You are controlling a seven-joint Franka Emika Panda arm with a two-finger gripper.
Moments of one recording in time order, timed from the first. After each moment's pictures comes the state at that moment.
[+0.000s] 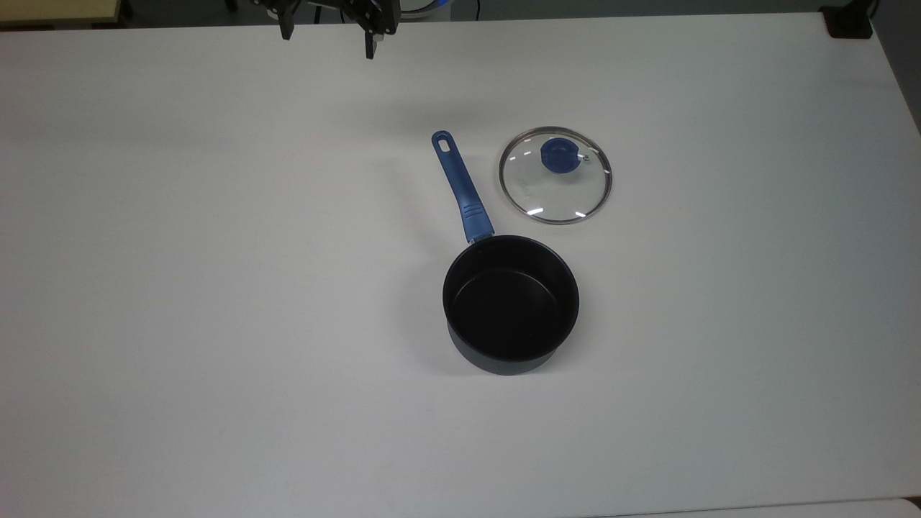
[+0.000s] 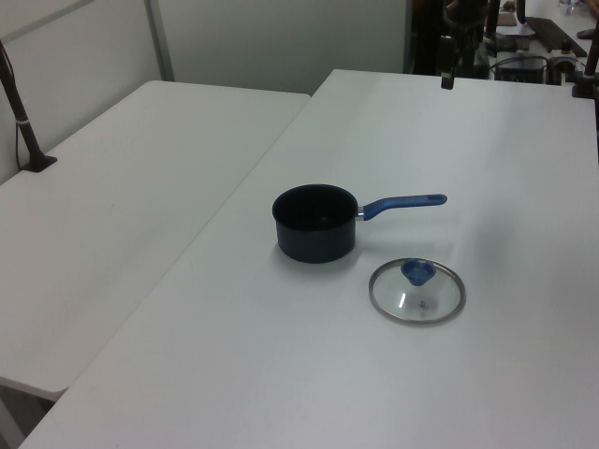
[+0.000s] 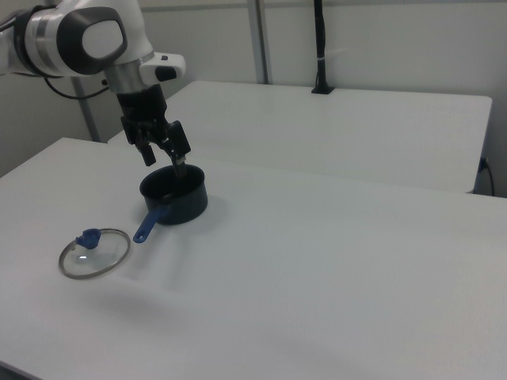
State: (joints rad) arm 0.00 -0.07 -0.02 -1.78 -0.09 1.74 0.18
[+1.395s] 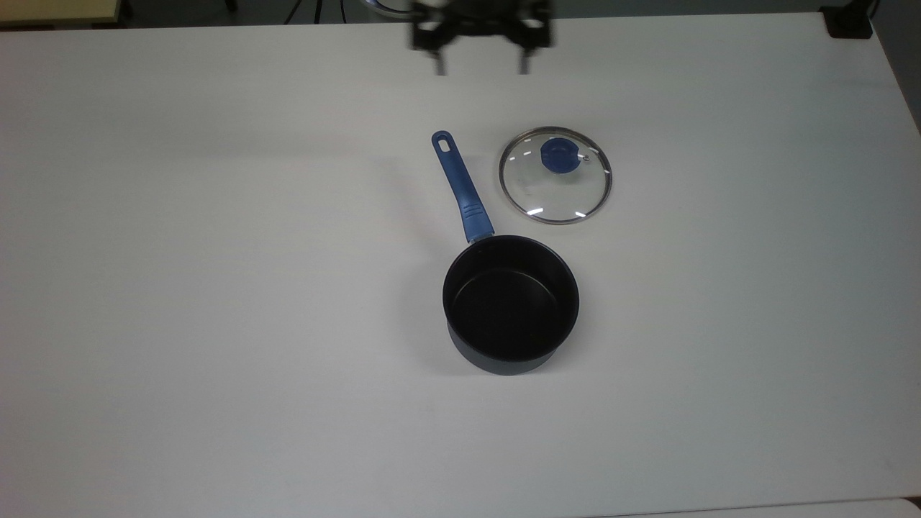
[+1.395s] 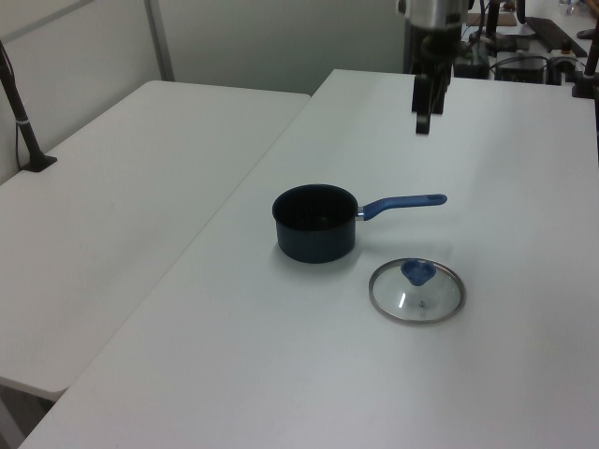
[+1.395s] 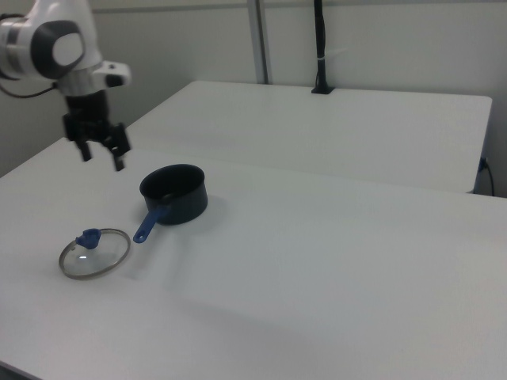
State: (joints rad) arm 0.24 0.03 0.00 -1.72 0.05 1.74 0.22
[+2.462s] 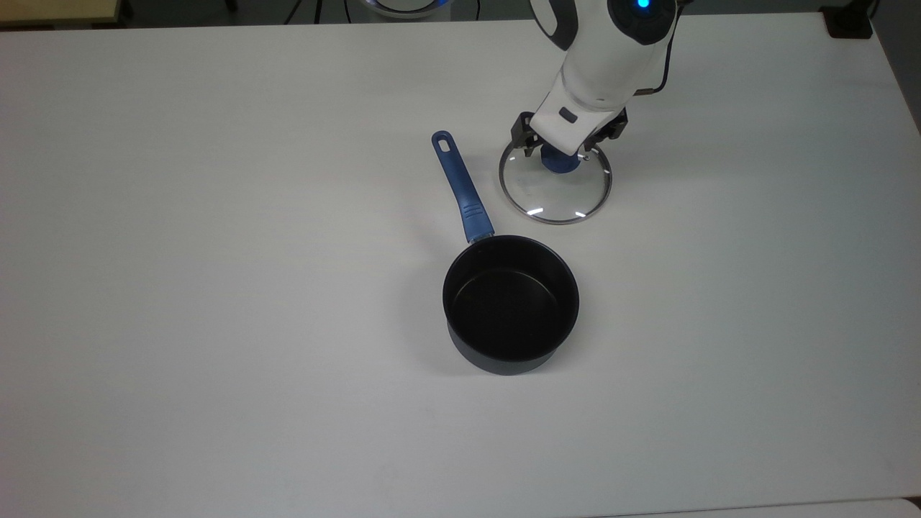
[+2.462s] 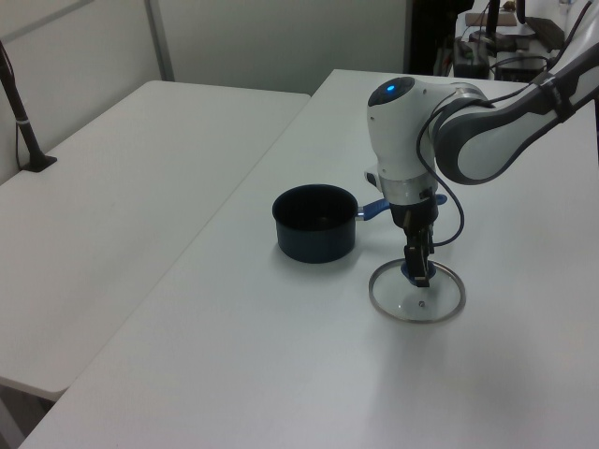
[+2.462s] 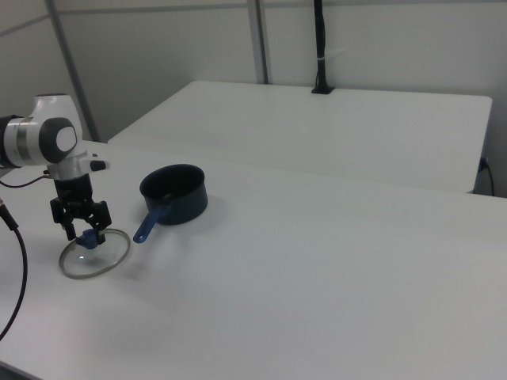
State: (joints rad) arm 0.47 0.31 -0.01 -1.85 0.01 1.96 0.29
